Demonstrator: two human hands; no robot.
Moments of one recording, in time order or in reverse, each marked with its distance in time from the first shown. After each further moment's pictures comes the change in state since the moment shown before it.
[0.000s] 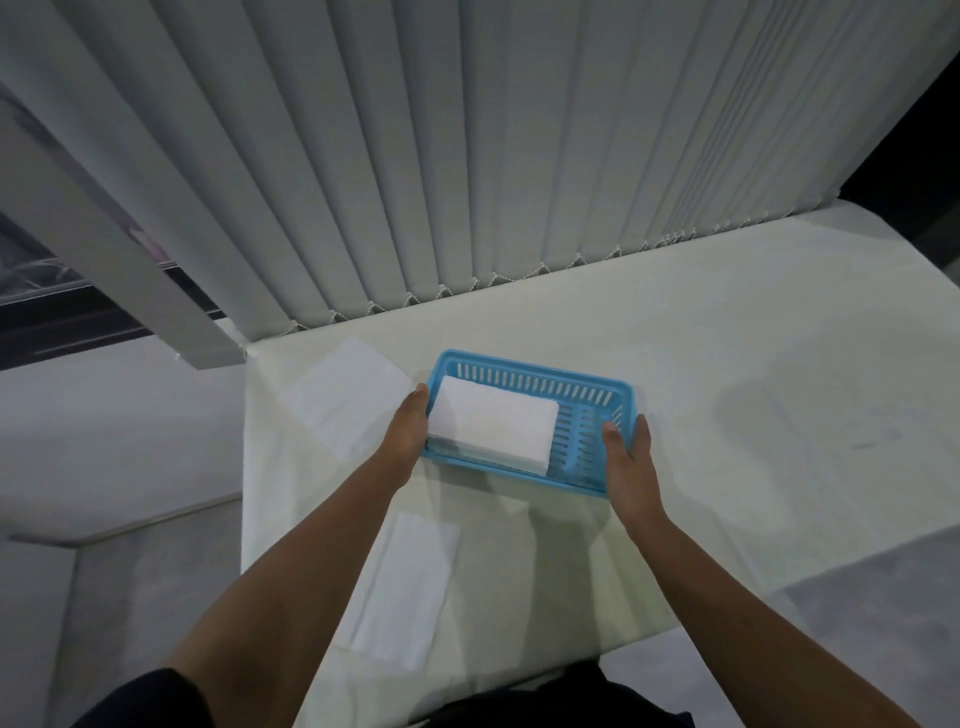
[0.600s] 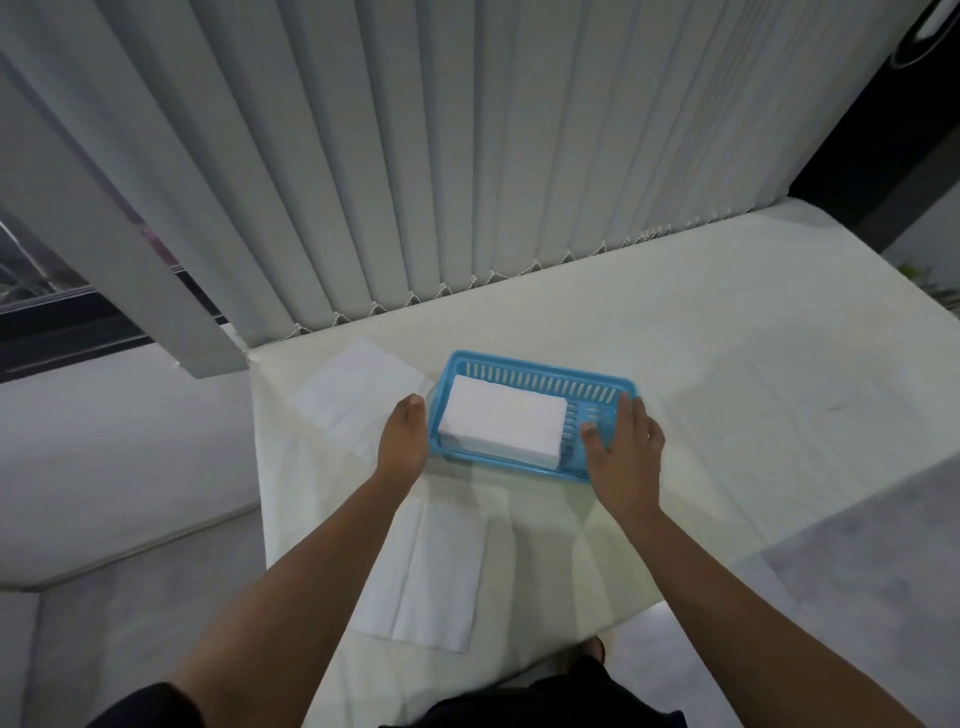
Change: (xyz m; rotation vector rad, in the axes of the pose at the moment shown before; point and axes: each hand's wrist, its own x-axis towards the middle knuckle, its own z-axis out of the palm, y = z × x) left_hand -0.010 -0.027 -0.041 0.337 0.087 0.236; right_hand -0.050 -0.013 0.031 -0.587 0.249 -0.241
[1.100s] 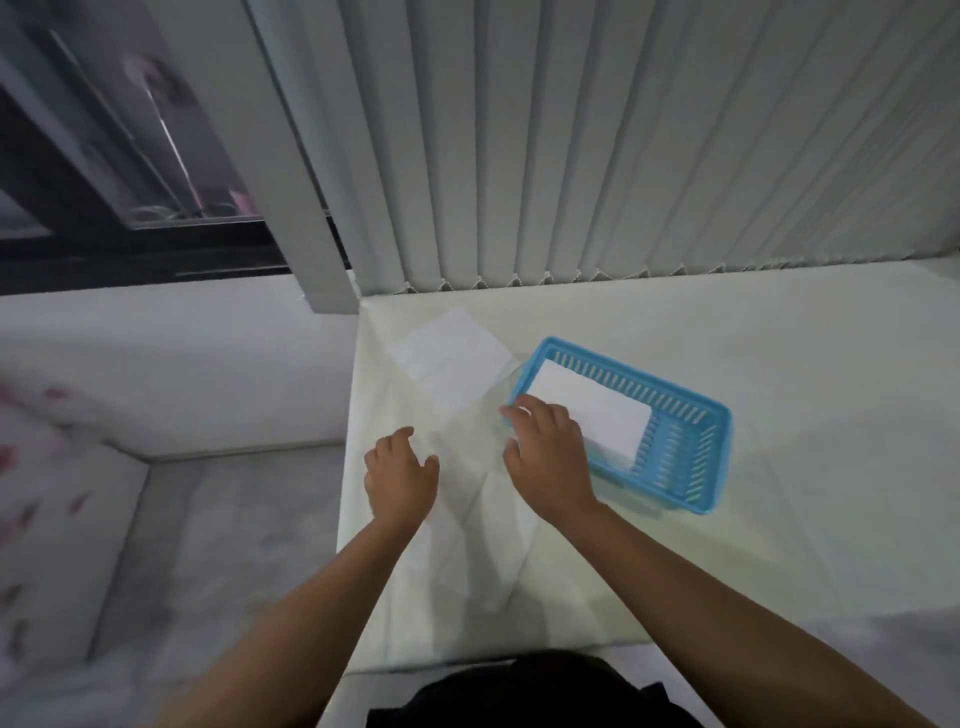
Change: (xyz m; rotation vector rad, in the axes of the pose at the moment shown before) left_hand -0.082 -0.072 -0.060 0.370 0.324 -0.129; right_hand -0.063 -0.108 0.061 -0.187 -0.208 -0.788
